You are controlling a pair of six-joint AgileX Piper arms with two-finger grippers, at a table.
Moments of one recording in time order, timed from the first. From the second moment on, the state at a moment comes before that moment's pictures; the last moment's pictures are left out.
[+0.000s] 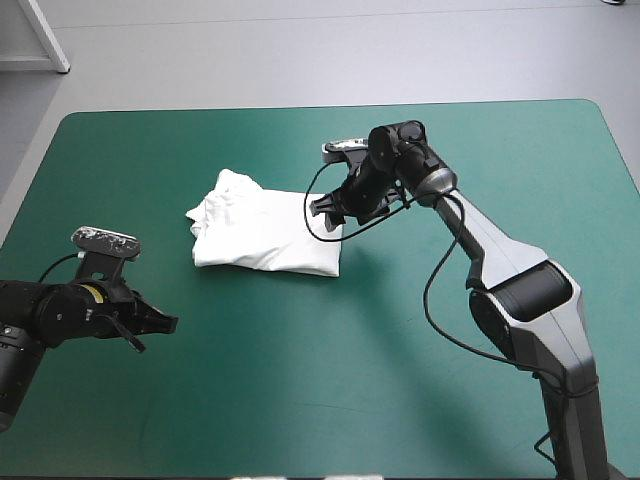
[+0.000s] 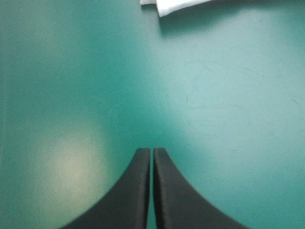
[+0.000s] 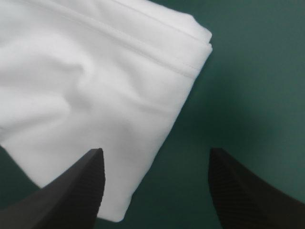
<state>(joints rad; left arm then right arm) -0.14 0.98 -0.92 0.01 1.06 0.13 0.49 2.18 -2.10 0.26 1.21 0.07</state>
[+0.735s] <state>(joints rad) -0.14 0.97 -0.92 0.01 1.06 0.13 0.56 2.28 -2.15 0.13 1.17 0.06</state>
